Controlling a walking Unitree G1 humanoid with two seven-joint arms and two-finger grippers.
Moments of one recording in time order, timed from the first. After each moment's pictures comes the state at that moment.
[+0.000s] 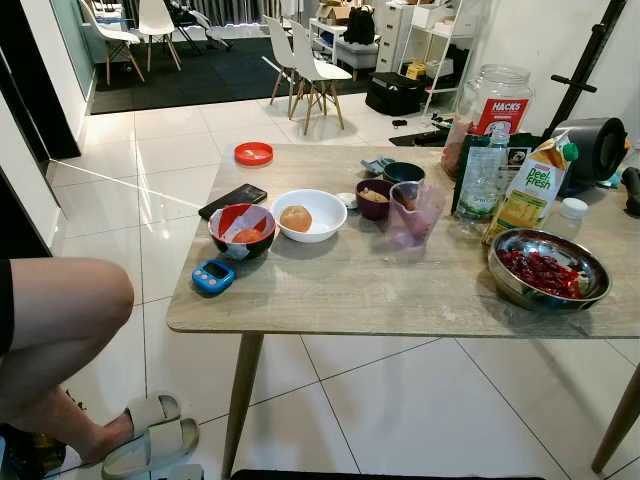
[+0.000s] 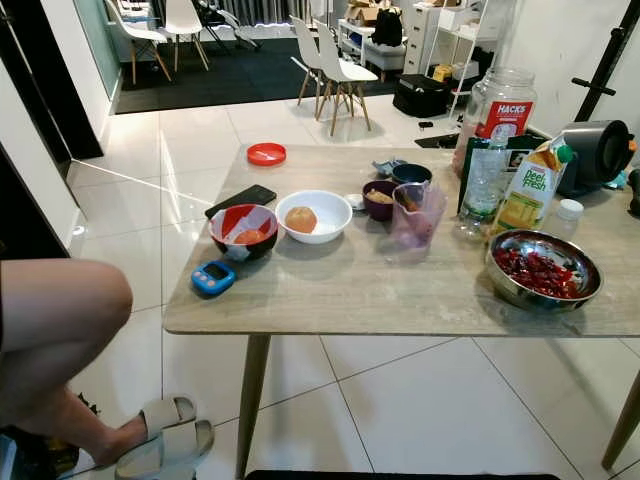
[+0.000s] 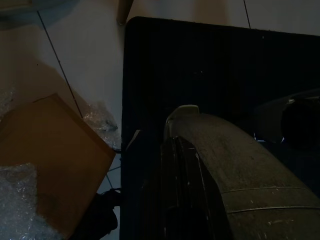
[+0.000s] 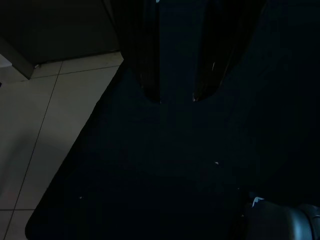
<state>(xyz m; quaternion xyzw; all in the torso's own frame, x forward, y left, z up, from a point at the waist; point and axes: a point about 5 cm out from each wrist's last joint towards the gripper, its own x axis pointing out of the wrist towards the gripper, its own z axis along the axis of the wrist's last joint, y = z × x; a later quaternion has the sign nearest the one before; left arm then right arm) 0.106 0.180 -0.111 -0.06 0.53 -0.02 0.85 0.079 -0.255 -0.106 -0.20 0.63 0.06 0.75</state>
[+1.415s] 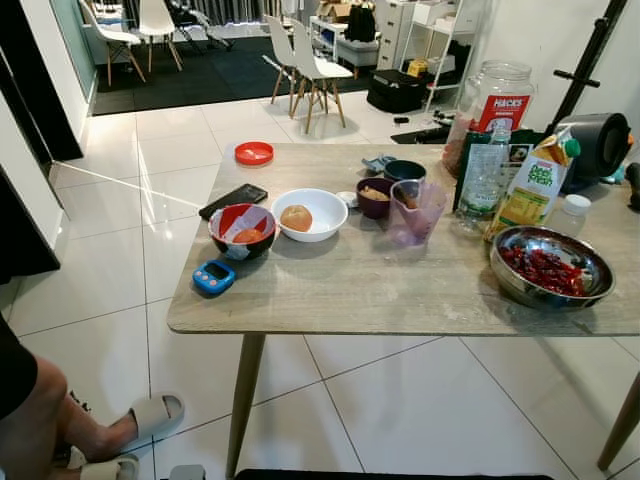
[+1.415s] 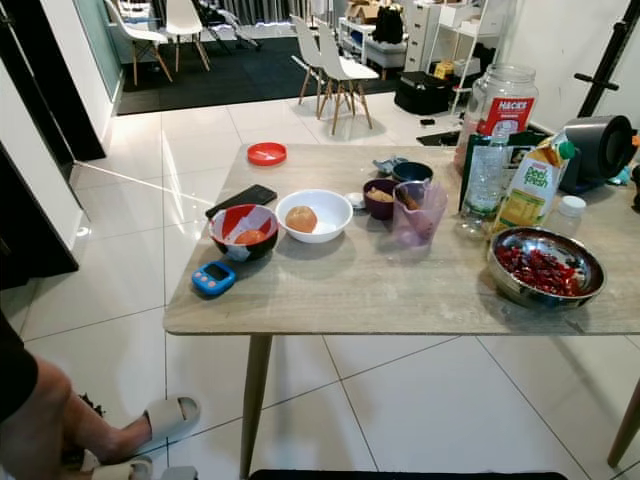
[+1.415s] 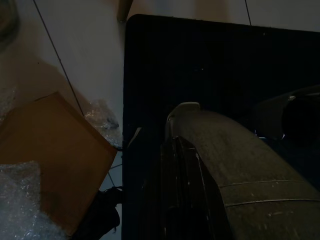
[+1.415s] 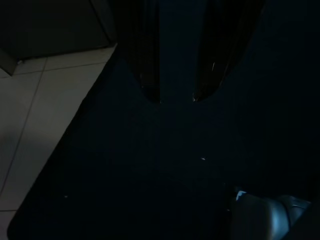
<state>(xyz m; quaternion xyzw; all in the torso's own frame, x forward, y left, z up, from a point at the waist) 0.107 0.184 -0.110 -0.06 0.53 -0.02 0.85 0.079 -0.246 -0.108 -0.18 0.63 0.06 0.75</state>
